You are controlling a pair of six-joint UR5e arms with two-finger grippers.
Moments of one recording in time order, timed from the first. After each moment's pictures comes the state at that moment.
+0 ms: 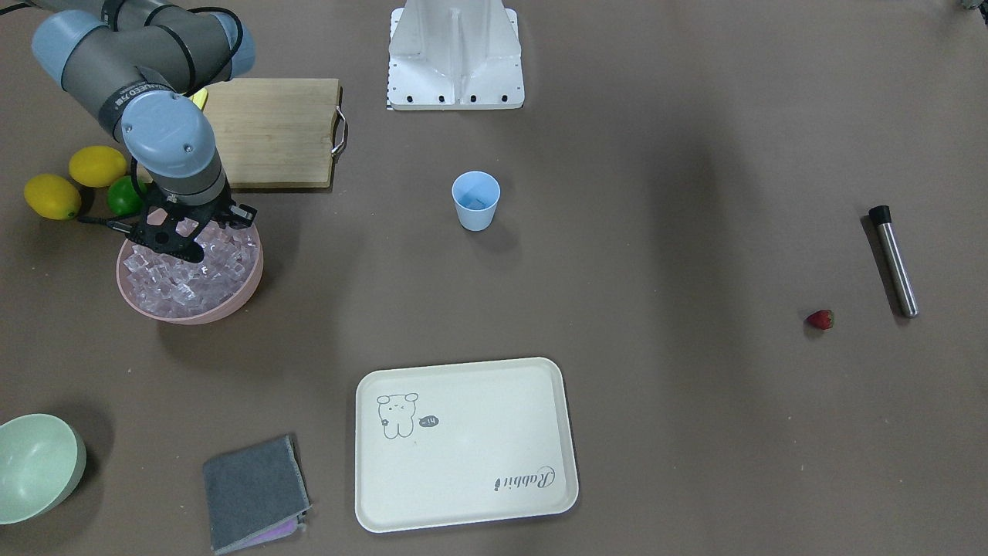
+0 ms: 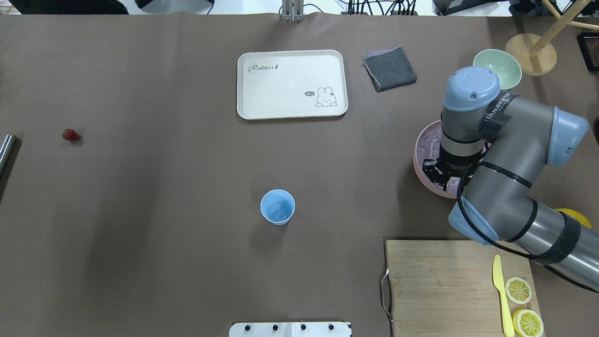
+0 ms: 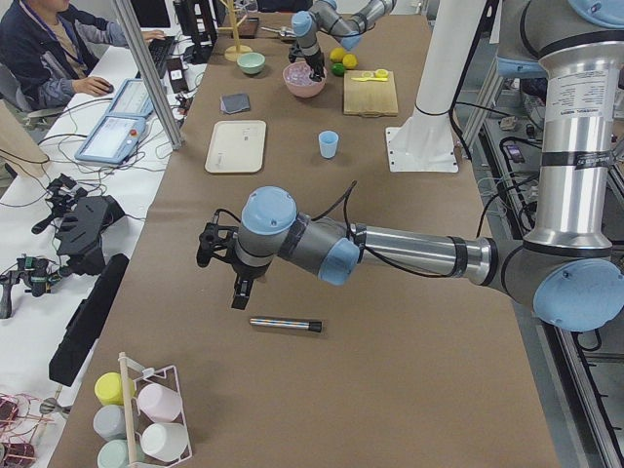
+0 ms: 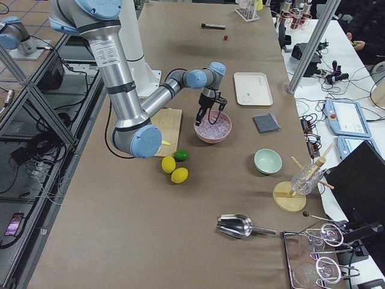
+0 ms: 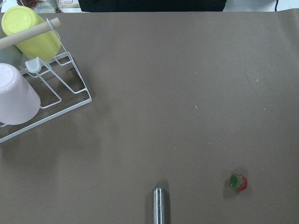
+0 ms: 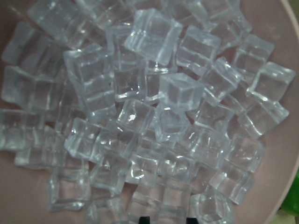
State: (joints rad) left arm -1.60 -1.55 -1.71 -1.93 -2.38 -0.28; right arm 0.73 -1.20 1.84 -2.01 2.07 1.11
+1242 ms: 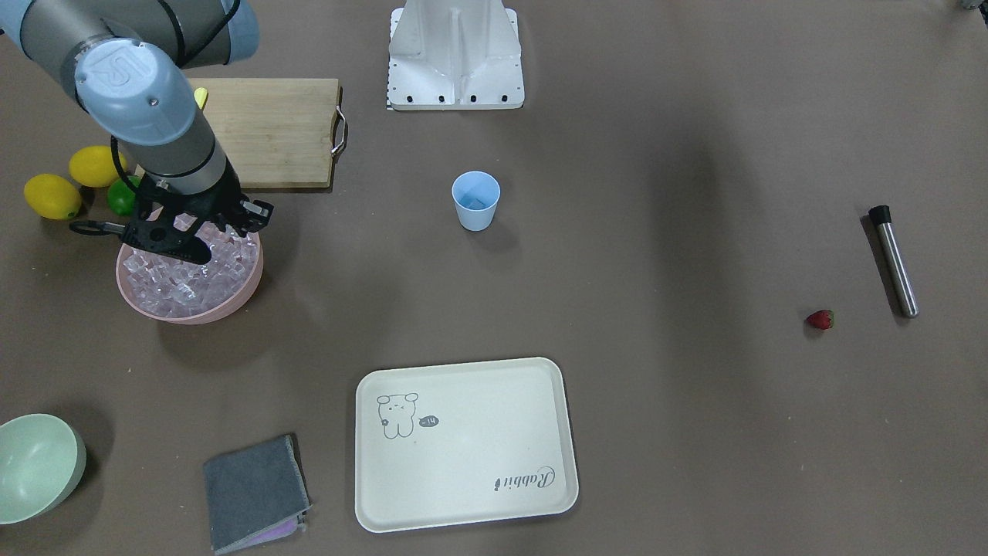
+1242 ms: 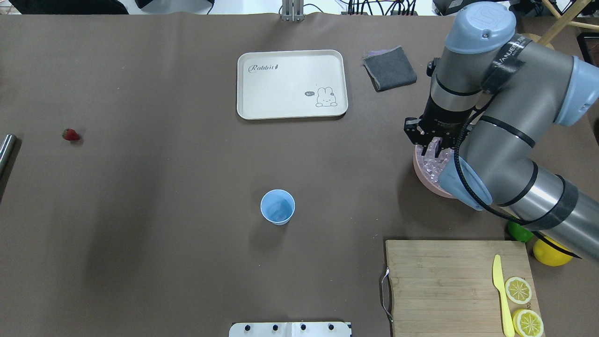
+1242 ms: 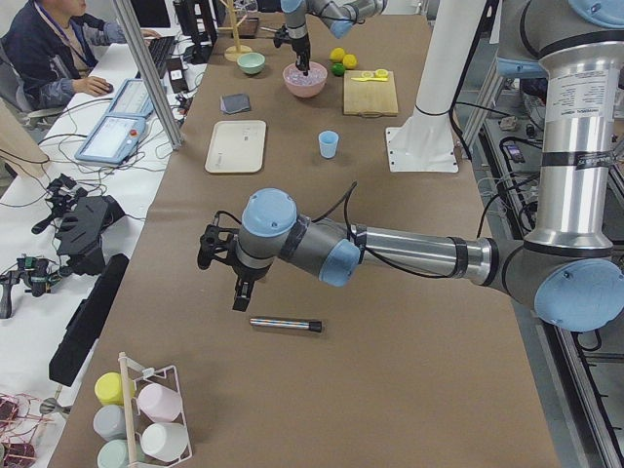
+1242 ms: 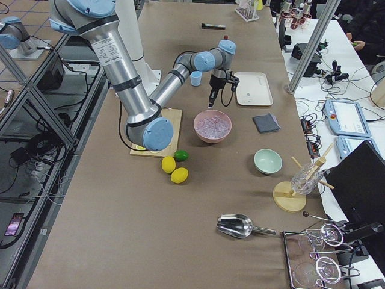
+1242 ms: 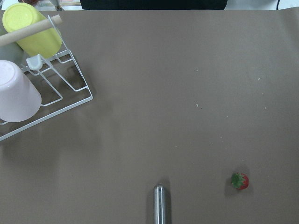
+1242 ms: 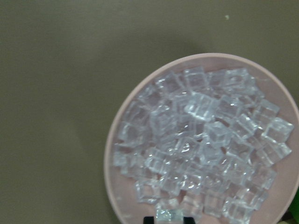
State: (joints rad) left arm -1.60 -1.55 -1.71 -1.93 -2.38 -0.28; right arm 0.80 -1.04 1.87 -2.01 2.13 1.06
